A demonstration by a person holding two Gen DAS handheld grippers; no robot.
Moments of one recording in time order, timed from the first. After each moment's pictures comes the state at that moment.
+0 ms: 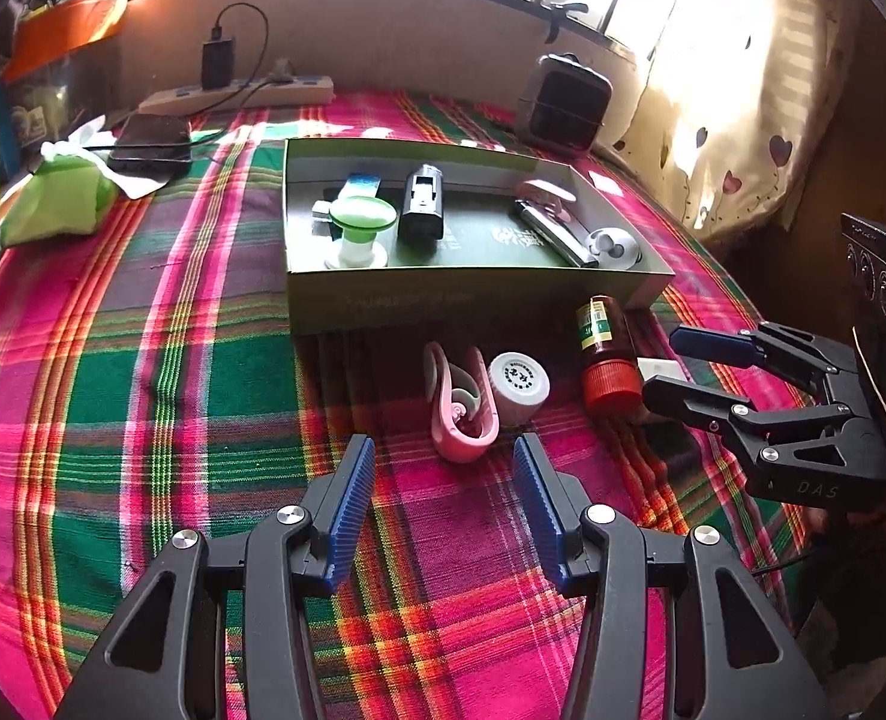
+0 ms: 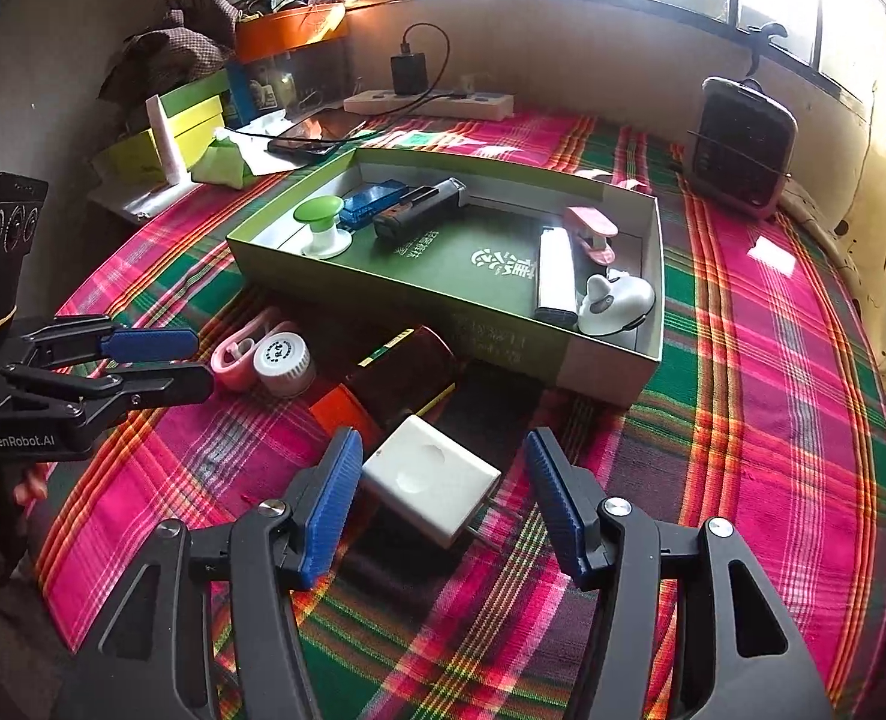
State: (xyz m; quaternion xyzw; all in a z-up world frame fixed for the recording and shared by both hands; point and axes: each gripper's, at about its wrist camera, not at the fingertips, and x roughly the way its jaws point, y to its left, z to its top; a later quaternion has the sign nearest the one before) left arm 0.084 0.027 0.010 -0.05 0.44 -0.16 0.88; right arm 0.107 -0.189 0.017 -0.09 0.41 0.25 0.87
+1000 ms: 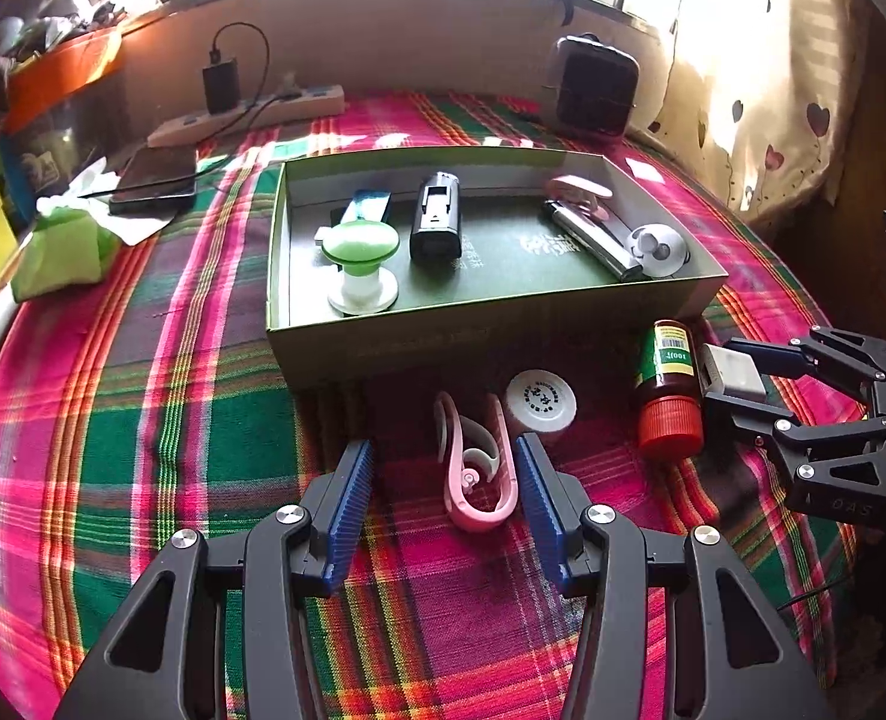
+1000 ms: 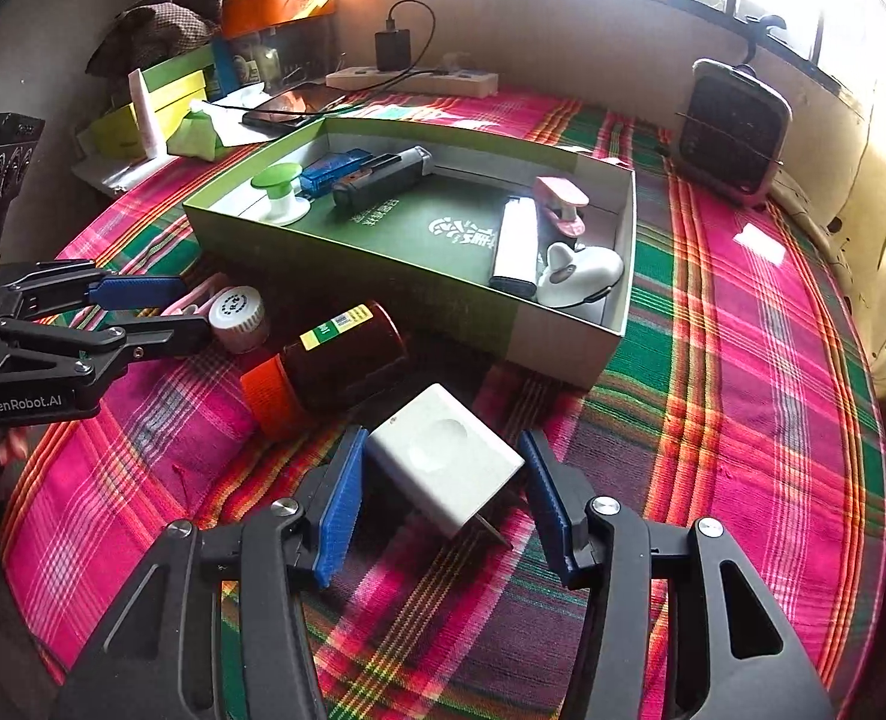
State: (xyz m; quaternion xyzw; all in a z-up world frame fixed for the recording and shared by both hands) left arm 0.107 0.004 0.007 0.00 0.44 -0.11 0.89; right arm 0.118 -0.211 0.003 -0.10 0.42 0.23 0.87
